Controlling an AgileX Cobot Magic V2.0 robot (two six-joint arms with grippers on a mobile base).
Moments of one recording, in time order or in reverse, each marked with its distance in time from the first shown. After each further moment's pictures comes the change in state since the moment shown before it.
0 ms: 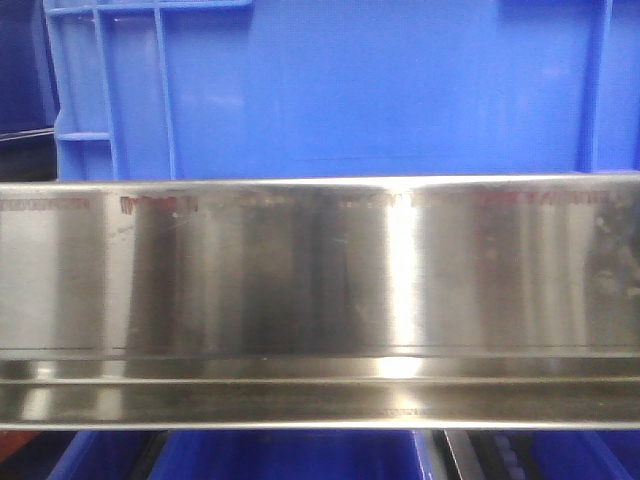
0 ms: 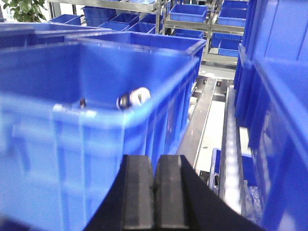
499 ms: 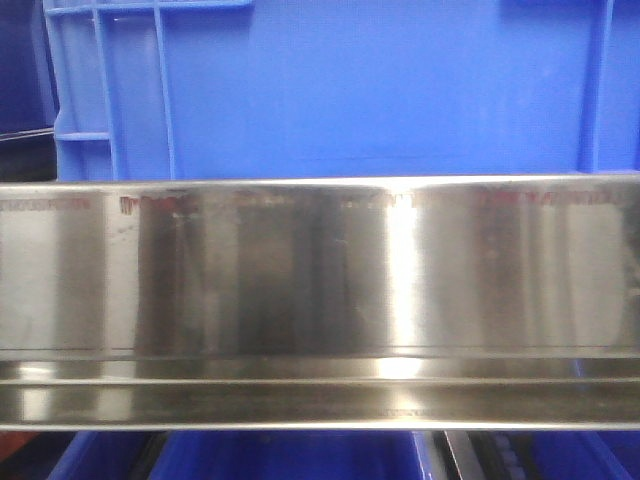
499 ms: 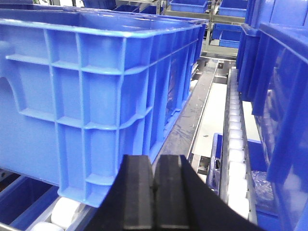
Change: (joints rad) left arm 0.000 -0.206 0.196 -0.008 -0.036 0.000; right arm 0.000 -0.131 0.160 0.000 -0.005 0.001
